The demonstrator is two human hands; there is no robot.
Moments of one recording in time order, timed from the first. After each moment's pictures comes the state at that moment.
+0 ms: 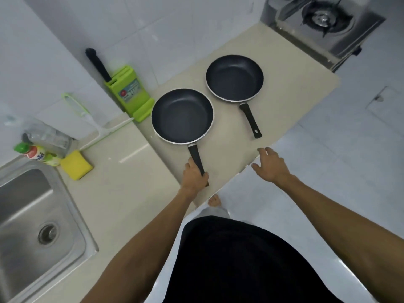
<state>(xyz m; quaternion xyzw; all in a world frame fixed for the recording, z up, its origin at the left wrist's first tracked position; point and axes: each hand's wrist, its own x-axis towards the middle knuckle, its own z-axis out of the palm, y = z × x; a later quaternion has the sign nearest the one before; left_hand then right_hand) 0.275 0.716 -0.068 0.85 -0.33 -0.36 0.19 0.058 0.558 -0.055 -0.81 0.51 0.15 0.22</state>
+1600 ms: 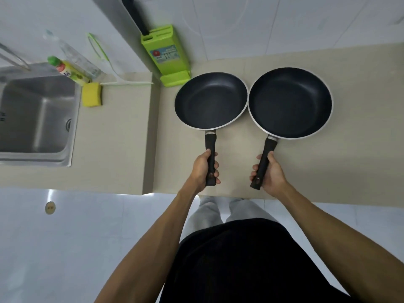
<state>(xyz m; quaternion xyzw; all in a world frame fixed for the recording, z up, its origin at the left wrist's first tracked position) 0.213 0.495 -0.043 0.61 0.30 -0.43 0.59 0.122 0.294 -0.117 -0.27 0.50 0.14 0.81</state>
